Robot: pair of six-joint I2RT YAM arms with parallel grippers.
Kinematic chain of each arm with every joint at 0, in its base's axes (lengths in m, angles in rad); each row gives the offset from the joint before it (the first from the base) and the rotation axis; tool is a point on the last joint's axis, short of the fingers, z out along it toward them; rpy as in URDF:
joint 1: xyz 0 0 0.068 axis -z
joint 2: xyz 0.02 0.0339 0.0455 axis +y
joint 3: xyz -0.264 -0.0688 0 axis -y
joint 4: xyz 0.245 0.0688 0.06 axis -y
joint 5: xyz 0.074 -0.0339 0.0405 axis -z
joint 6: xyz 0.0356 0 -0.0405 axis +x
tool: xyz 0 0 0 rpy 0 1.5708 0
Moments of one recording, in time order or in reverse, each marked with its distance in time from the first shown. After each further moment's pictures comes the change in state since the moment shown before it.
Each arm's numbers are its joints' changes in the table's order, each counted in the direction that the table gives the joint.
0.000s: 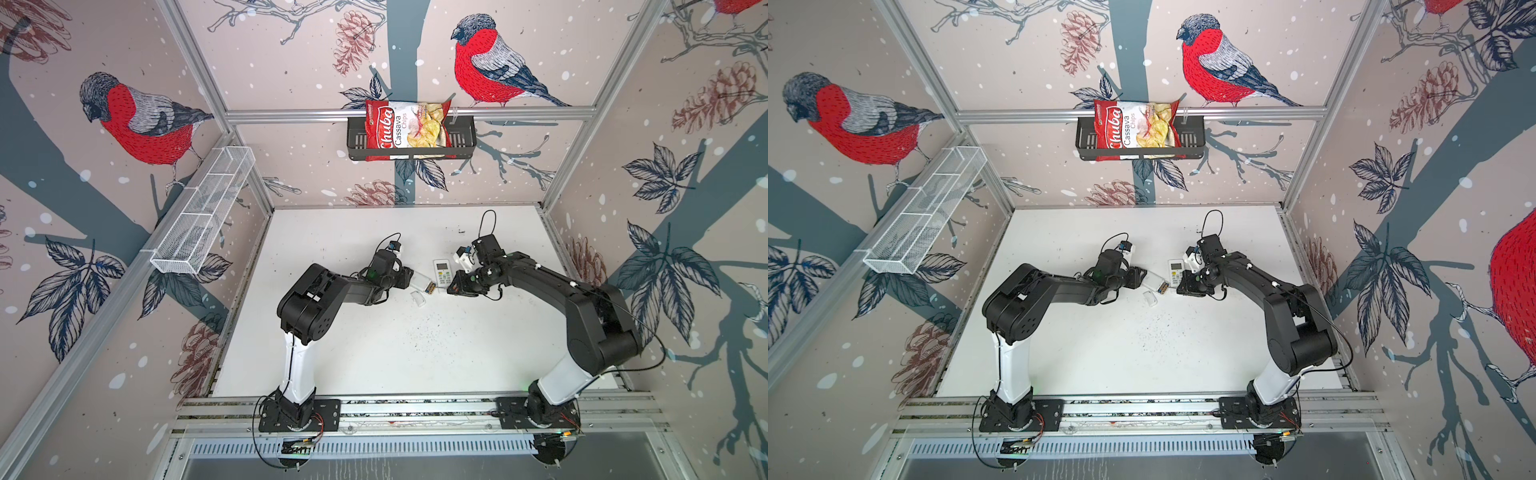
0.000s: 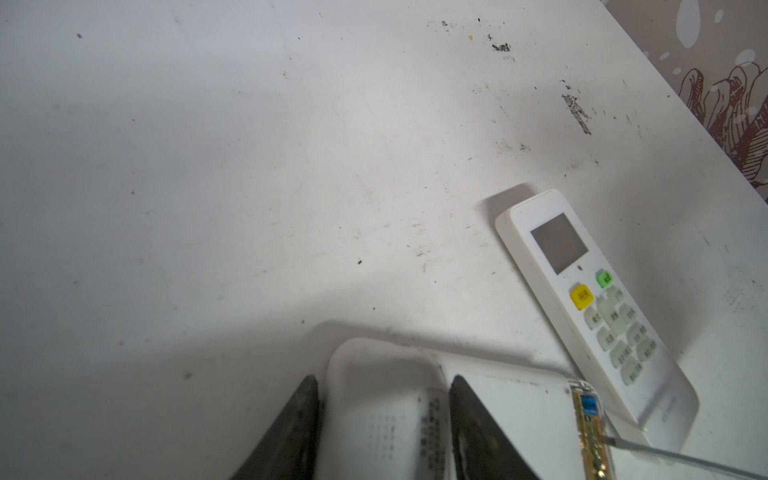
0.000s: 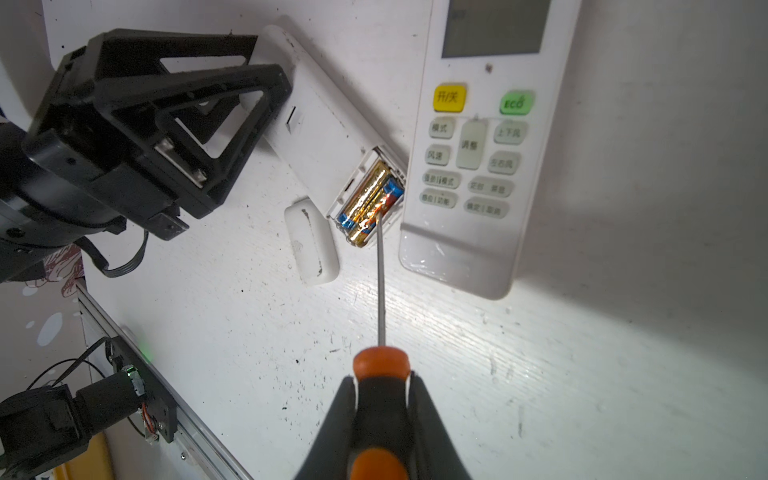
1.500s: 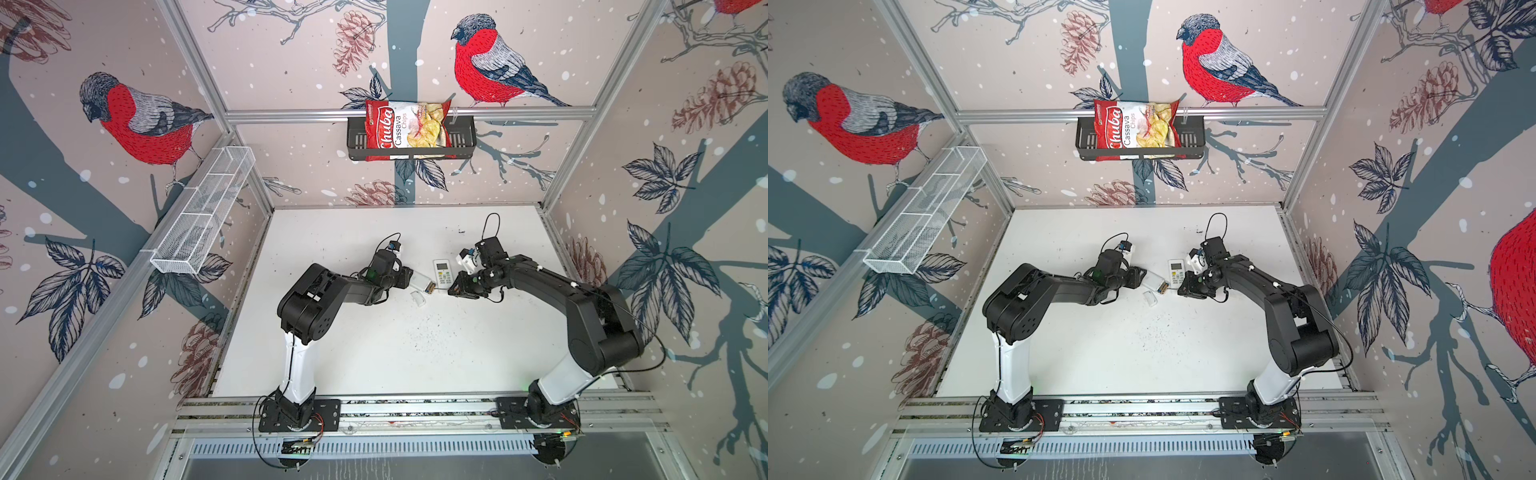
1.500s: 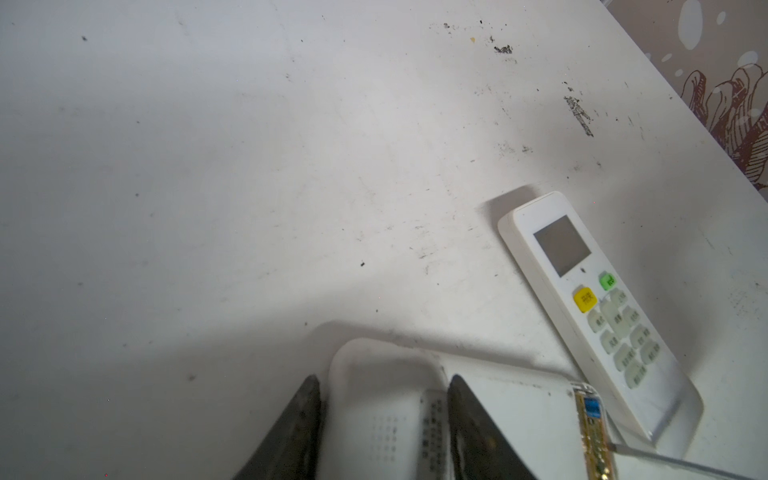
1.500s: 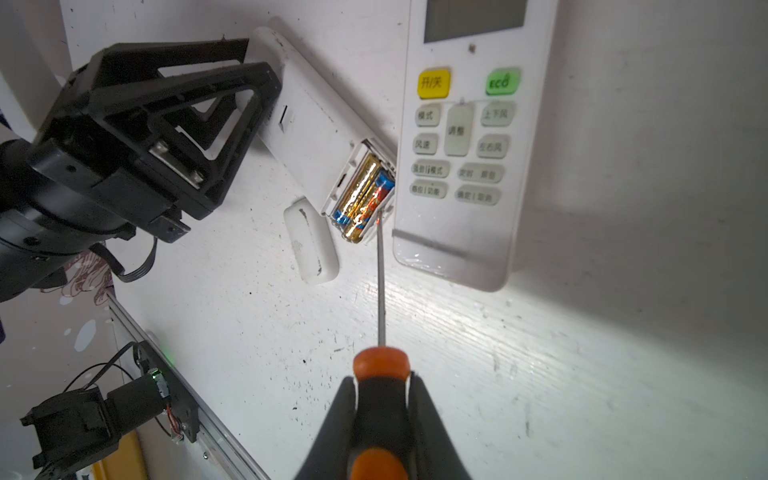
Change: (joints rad) left arm 0.000 0.002 0.000 -0.003 -0.005 -0.001; right arm 0.027 -0.007 -0.047 0.050 -0.054 0.045
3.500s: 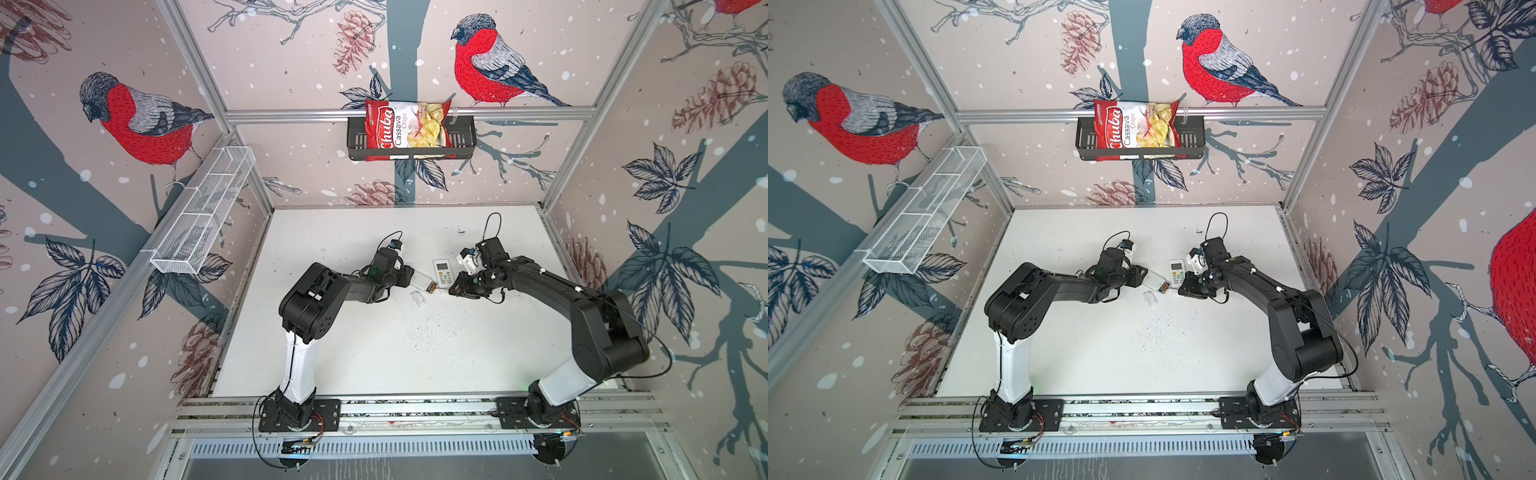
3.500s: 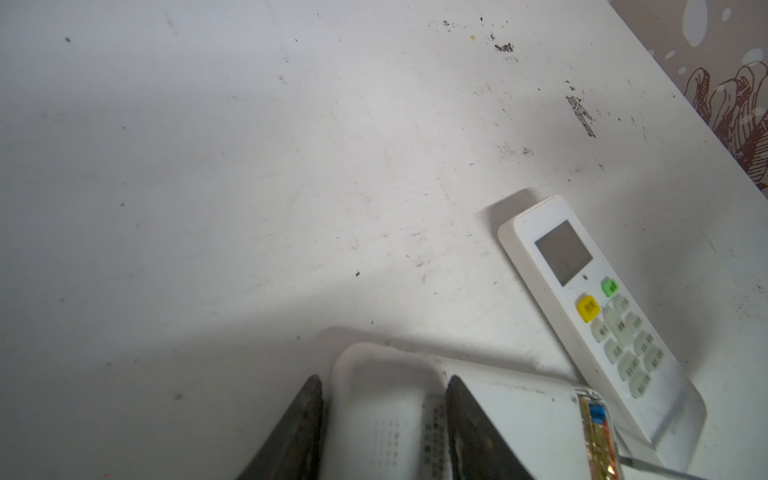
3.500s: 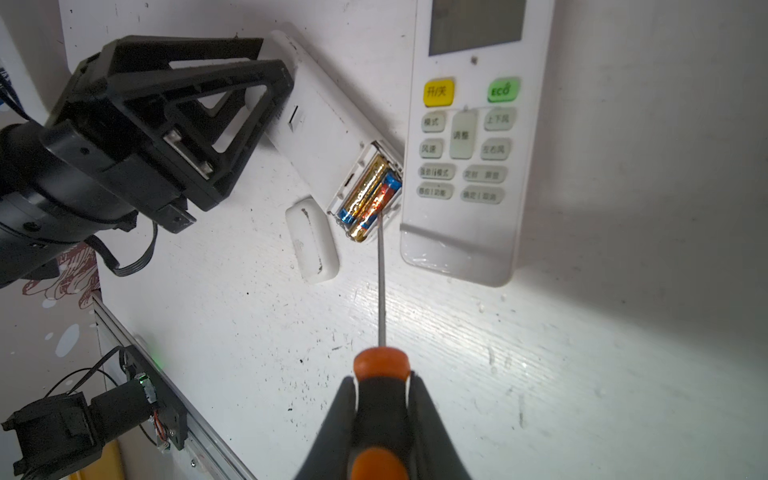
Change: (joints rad) left arm 0.001 0.015 0.036 -0.032 0.002 0.000; right arm -0.010 -0.042 -0.011 -0.006 0.041 -0.005
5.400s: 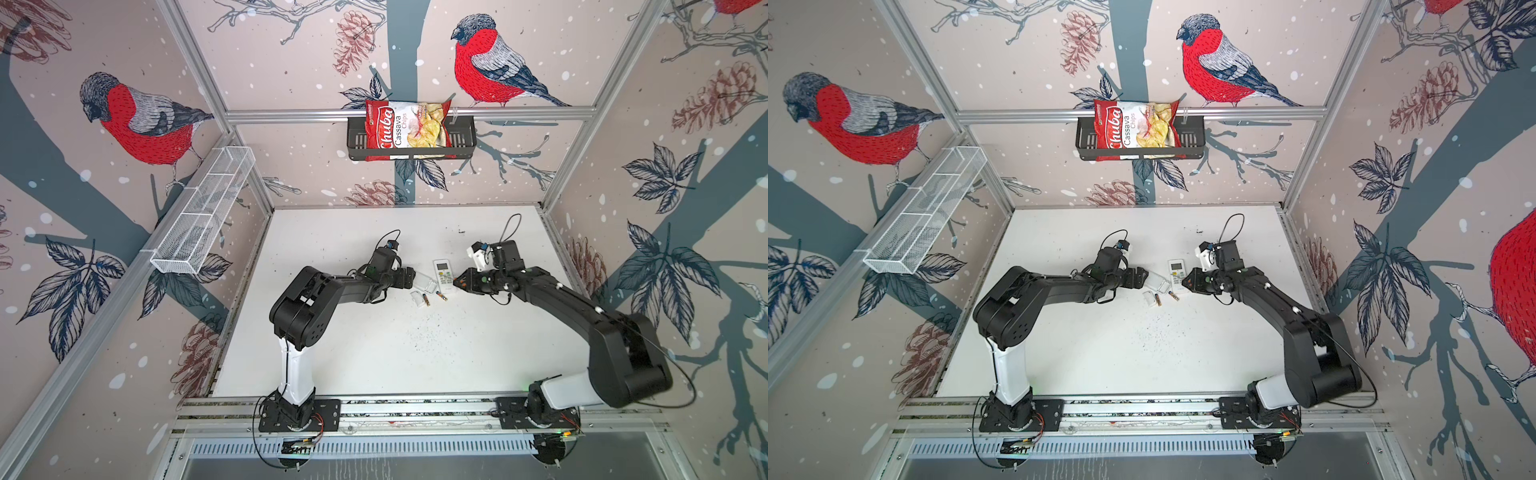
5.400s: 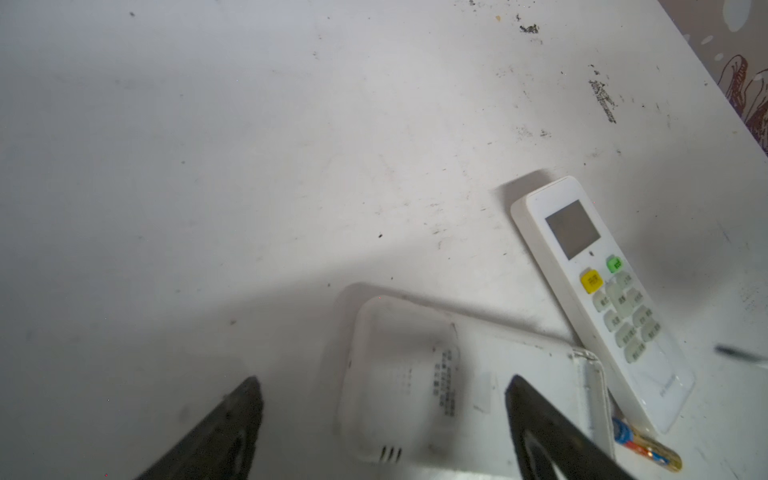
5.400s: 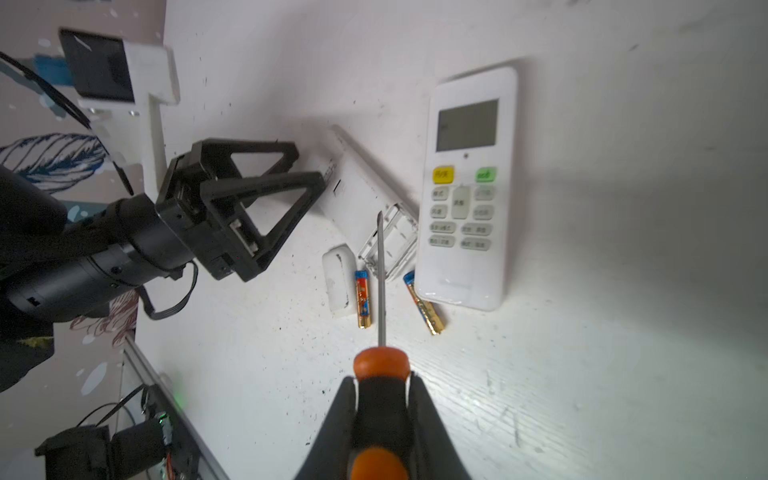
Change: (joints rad) left arm -0.003 -0.110 -0.029 -0.132 -0.055 -0.012; right arm 0.049 -0.205 -0.164 0.235 0.021 0.088
